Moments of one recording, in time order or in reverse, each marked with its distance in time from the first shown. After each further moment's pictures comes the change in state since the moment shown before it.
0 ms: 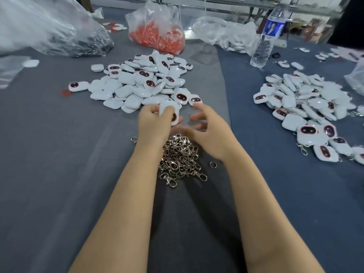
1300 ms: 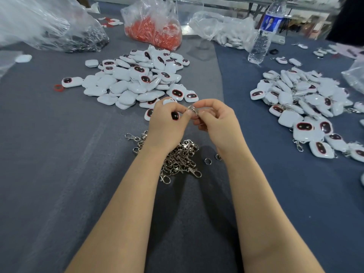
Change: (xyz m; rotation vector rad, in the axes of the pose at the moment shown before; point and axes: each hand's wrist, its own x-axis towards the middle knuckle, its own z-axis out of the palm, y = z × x) left_hand -0.004 -0.013 0.009 0.645 -0.193 0.393; right_hand 0.004 0.008 -0.009 0.415 0.204 0.040
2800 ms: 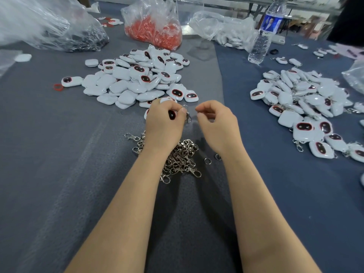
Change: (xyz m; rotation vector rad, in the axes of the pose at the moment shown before) left_hand 0.001 -0.003 0.003 0.046 0.114 -0.006; right_hand -0.003 0.000 0.001 -0.440 0.084 -0.110
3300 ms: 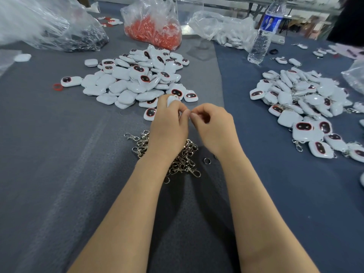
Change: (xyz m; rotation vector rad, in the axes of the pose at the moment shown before) left_hand -0.007 0.001 0.007 0.106 -0.024 0.169; right_hand -0.002 -0.002 0.003 -0.109 -0.036 -0.070
